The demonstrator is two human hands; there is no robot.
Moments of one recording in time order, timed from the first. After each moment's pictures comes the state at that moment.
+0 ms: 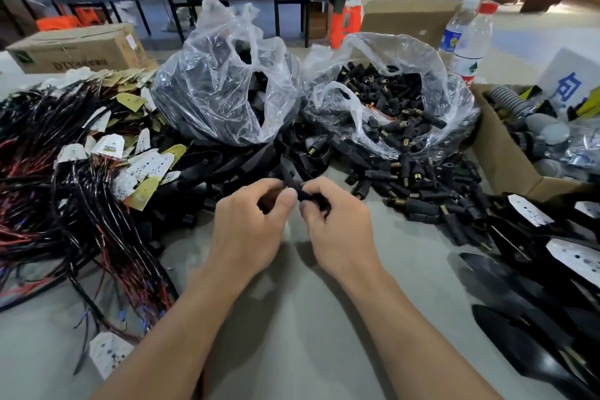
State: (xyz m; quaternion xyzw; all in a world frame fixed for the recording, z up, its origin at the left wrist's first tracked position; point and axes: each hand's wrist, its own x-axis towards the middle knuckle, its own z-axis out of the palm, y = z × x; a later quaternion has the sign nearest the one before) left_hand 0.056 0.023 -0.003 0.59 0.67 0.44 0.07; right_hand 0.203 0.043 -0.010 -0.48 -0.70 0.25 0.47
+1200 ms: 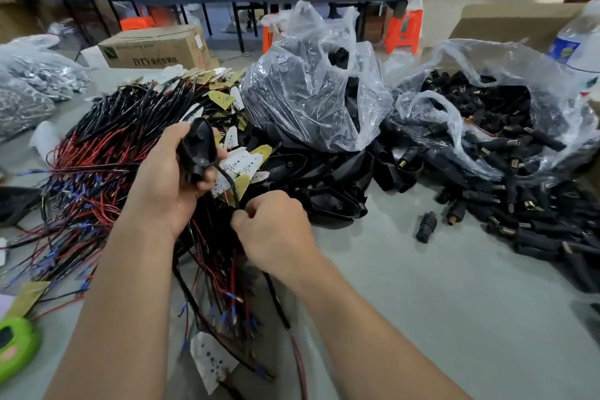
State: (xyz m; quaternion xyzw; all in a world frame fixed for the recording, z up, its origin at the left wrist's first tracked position) left_hand -0.136 0.008 0.063 0.32 0.50 0.67 0.43; right_hand 0.017 0.019 0.017 -0.48 -0.77 0.33 0.24
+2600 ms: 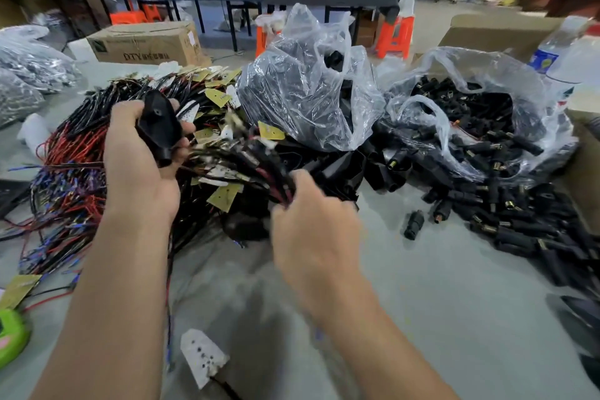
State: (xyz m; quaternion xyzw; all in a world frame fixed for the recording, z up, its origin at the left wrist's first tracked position) left_hand -0.125 -0.002 0.090 0.21 0.48 0.79 0.32; right_hand 0.066 -0.007 0.054 -0.56 -0.77 0.13 0.29
